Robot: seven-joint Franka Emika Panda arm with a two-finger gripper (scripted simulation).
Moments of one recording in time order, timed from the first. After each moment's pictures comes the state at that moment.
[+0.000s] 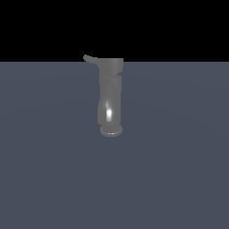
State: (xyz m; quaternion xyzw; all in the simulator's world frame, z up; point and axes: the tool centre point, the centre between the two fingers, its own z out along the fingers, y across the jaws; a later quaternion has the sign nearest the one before) arm -0.246 0.001 0.481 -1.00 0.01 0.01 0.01
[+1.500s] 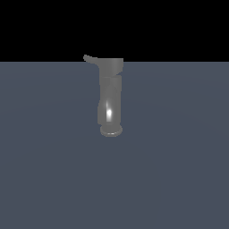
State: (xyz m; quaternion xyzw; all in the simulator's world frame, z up) arm -0.158 0.013 0.464 -0.98 0.19 0.03 0.05
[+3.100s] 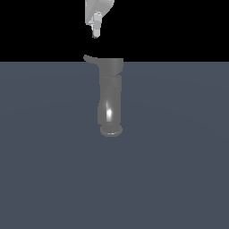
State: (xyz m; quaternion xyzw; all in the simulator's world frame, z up) arm 0.009 0.055 0.361 -0.82 0.57 0.04 0.03
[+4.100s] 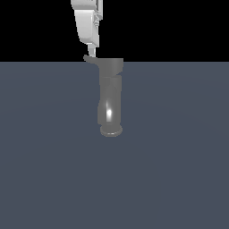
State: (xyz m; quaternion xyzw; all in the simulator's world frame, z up) arm 0.069 0.081 0.301 -0.71 0.70 0.00 0.00
